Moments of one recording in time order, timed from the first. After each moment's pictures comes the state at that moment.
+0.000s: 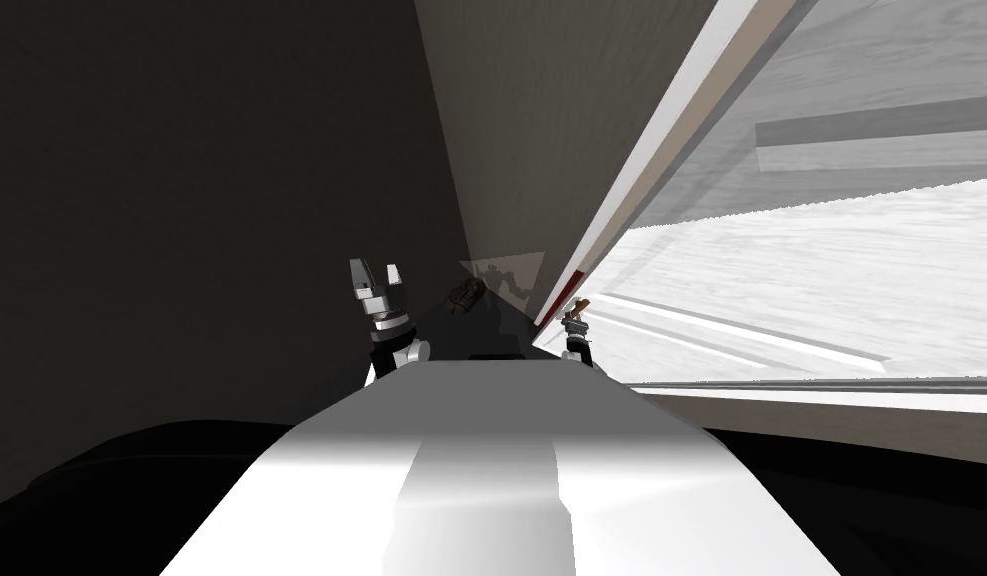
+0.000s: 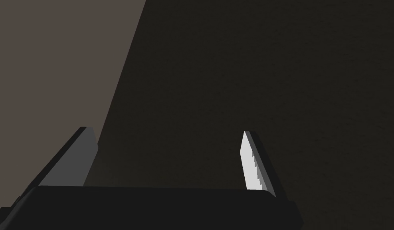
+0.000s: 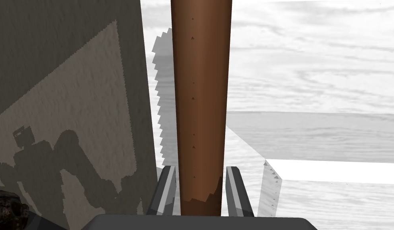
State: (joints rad) arm 0.03 -0.32 0.00 -0.71 -0.50 -0.83 -1.55
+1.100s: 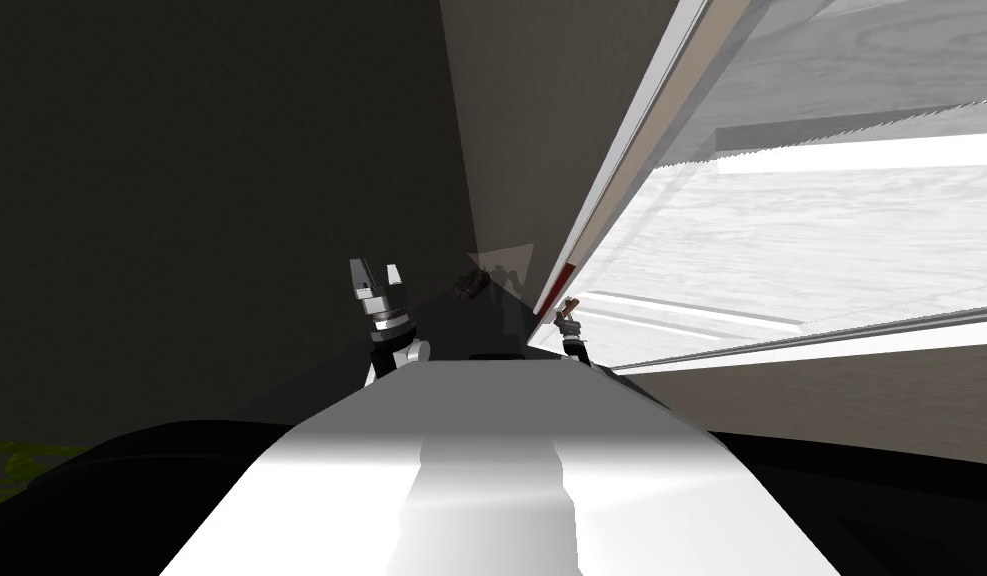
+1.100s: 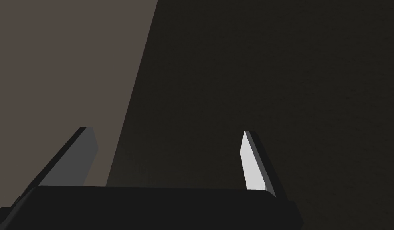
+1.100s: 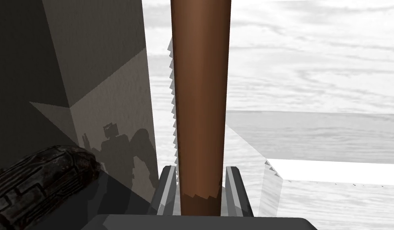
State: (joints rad) arm 0.06 -0.35 0.12 -0.76 -0.43 -0.85 -1.64
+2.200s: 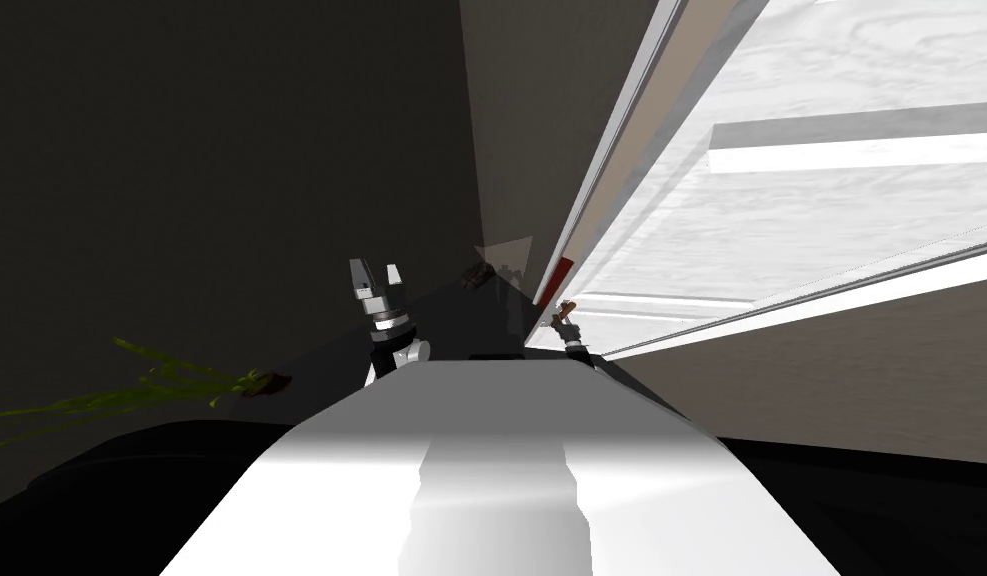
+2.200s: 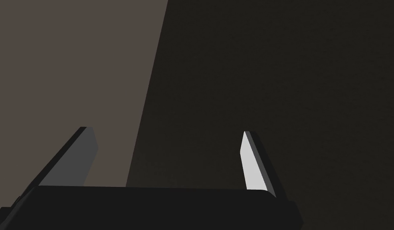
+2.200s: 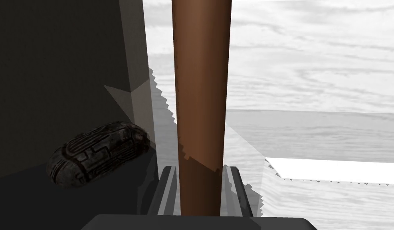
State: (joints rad) arm 0.13 -0.43 0.23 -0.80 -0.36 -0.92 -1.74
